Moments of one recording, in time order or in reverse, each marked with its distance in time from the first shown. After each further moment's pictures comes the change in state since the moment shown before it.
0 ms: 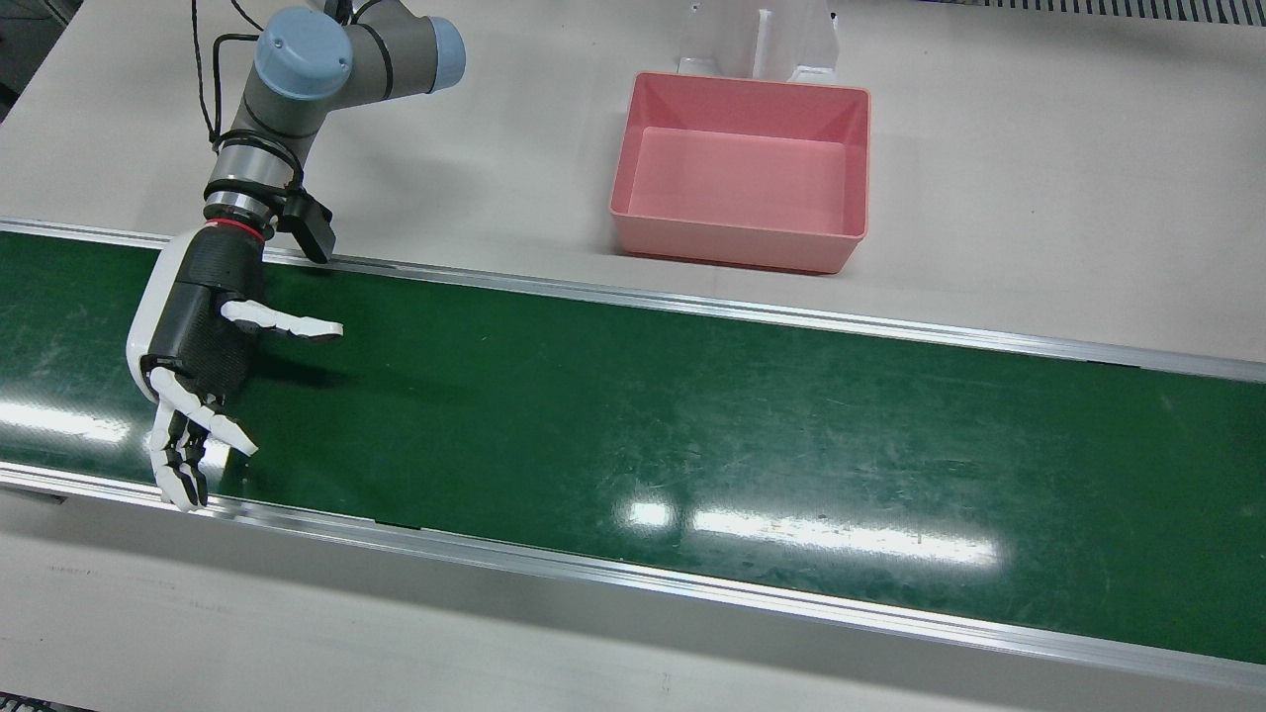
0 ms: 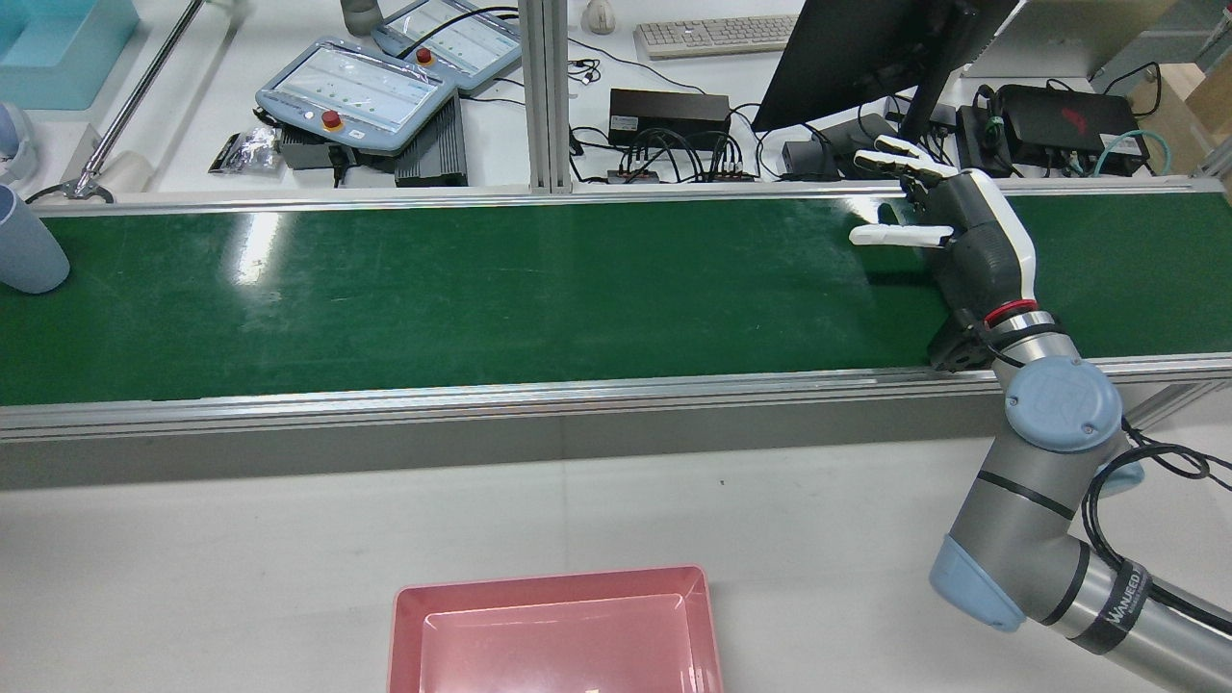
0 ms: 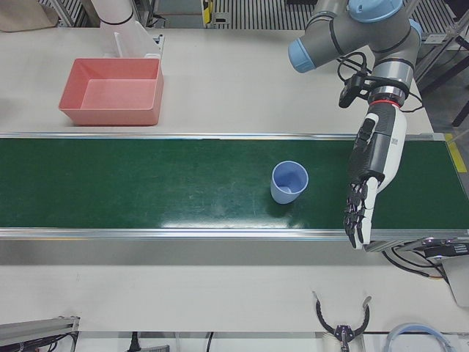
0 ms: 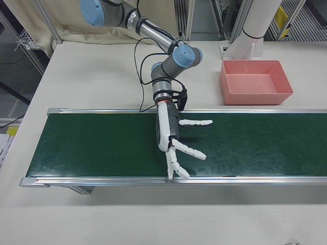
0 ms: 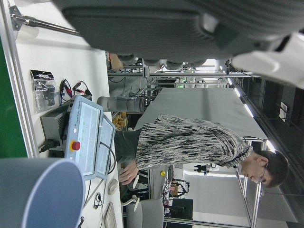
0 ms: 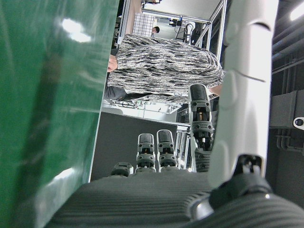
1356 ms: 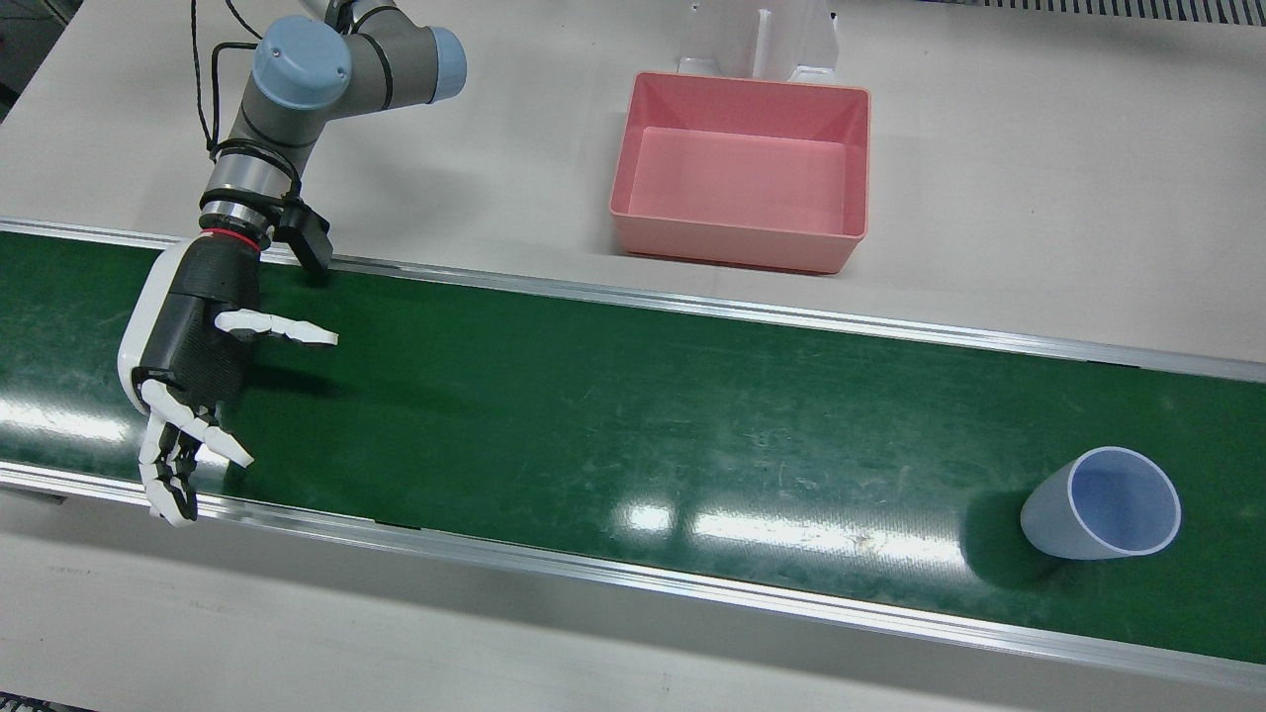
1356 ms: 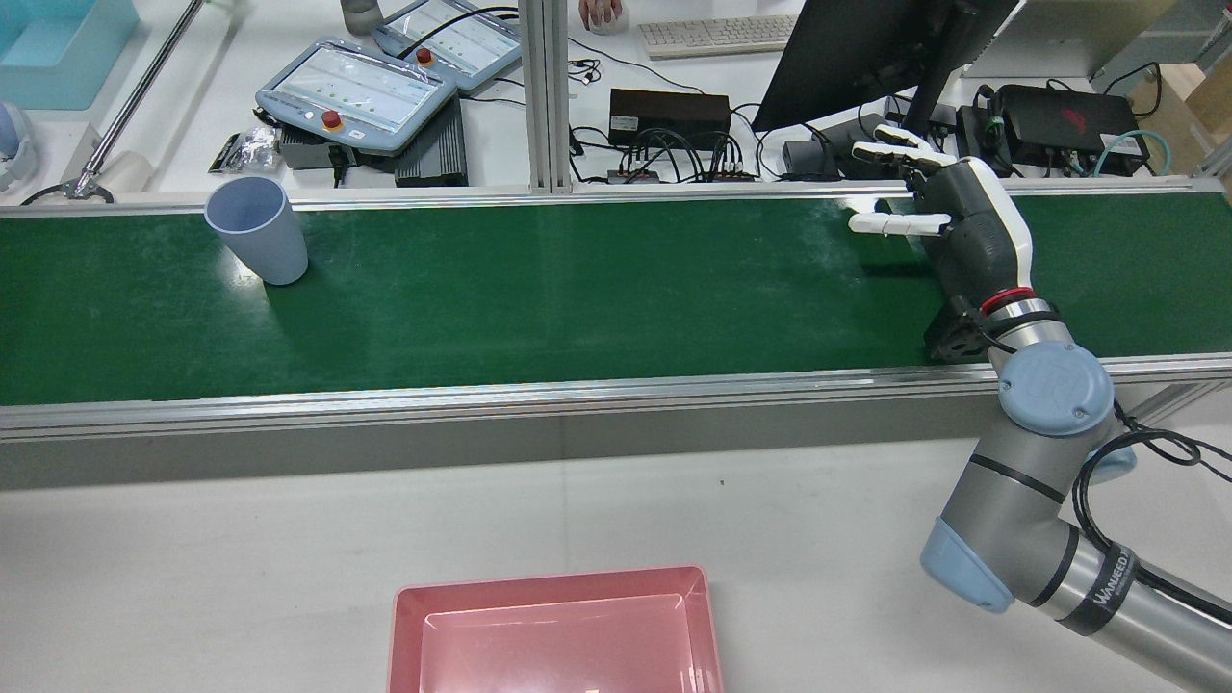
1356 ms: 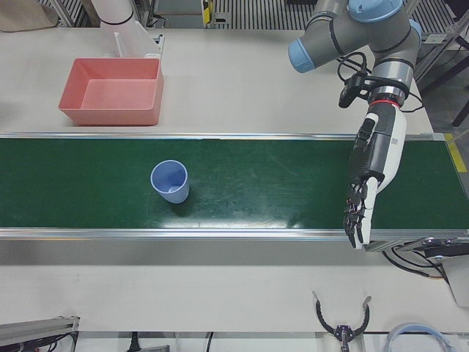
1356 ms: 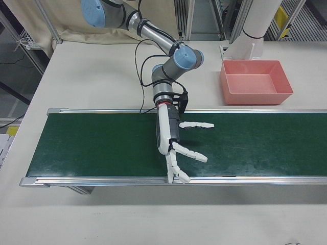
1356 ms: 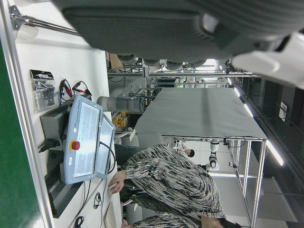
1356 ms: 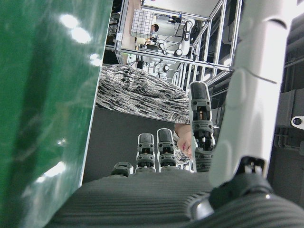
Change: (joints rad) left arm 0.000 0.000 0.000 -0.001 0.000 0.000; right arm 0.020 0.026 -0.028 0.002 -0.005 -0.010
